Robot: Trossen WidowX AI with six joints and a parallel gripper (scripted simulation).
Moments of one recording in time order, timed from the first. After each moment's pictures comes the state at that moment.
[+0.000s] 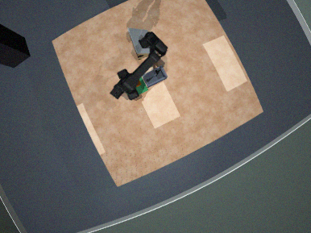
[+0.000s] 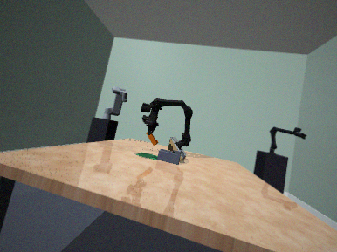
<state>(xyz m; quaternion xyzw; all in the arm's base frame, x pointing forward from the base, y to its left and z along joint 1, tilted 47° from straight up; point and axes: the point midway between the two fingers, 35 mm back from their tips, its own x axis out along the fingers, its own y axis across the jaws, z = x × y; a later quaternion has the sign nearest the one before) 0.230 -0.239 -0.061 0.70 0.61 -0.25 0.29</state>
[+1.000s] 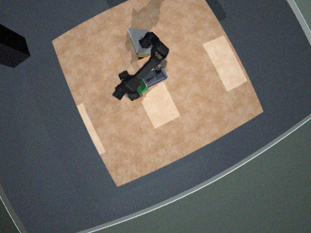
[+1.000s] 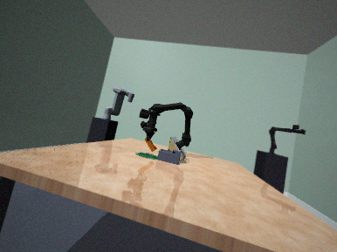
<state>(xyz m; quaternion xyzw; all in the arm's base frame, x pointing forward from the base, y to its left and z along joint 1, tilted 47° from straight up) 0.236 -0.207 -0.095 0.69 0.61 -0.25 0.29</state>
